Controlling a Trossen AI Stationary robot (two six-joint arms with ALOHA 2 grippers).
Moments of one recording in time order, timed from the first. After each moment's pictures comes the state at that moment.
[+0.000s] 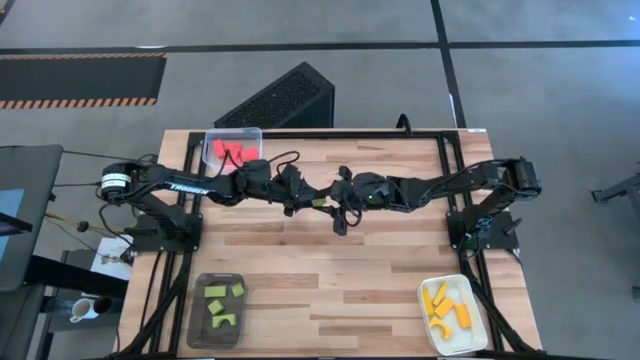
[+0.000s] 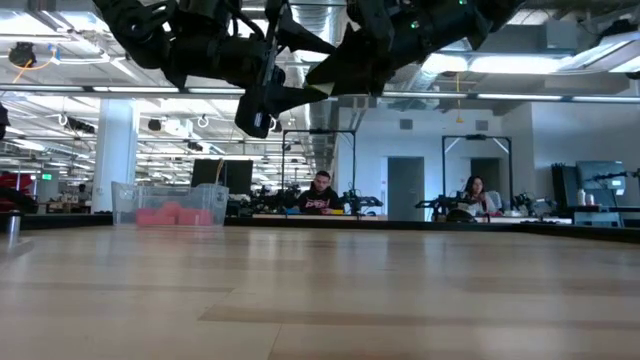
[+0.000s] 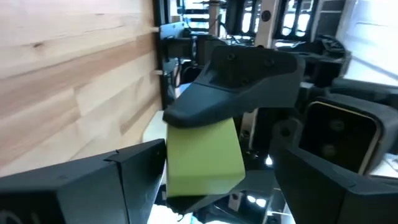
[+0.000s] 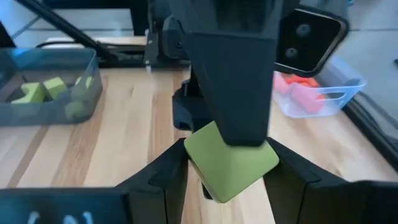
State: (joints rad) left arm 0.20 1.48 0.70 0.65 0.33 -1.55; right arm -0.03 1.57 0.98 0.24 0.11 -0.01
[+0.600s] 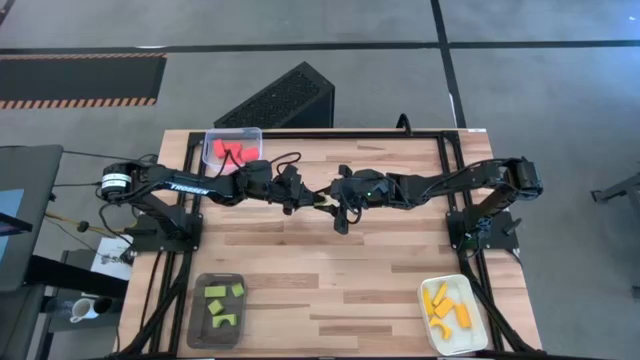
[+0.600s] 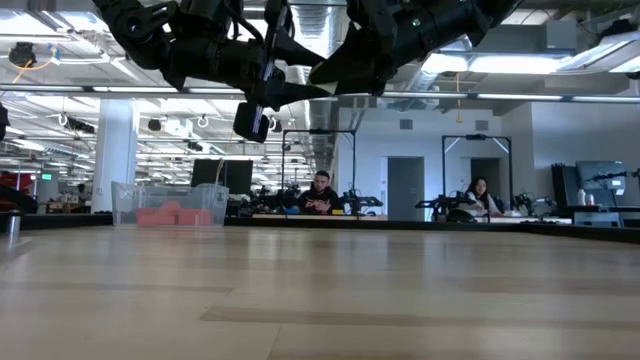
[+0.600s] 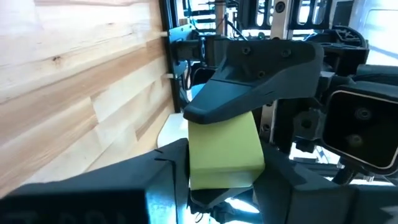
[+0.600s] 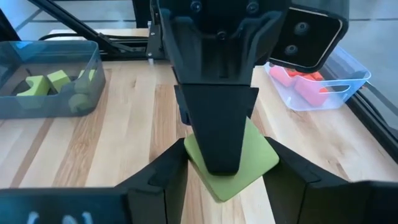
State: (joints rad) left arm 0.20 1.48 0.70 0.62 0.33 -1.47; right arm -0.04 1.57 1.00 0.16 0.08 -0.01
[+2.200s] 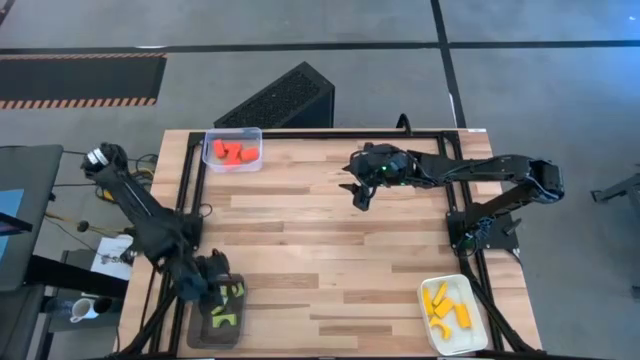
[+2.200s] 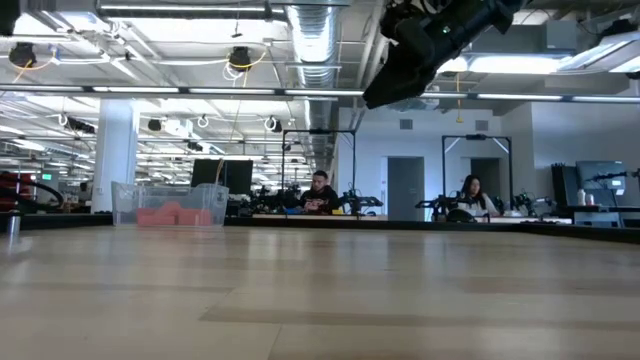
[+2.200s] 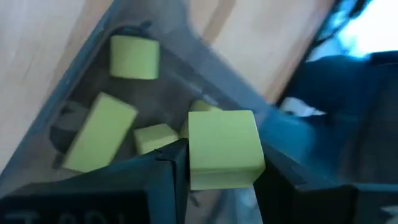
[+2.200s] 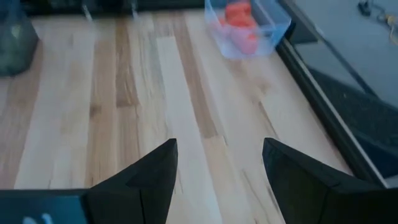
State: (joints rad) left arm -0.87 1.07 0.70 -0.62 0.01 -1.53; right arm -0.21 1.37 1.00 -0.20 0.07 -0.06
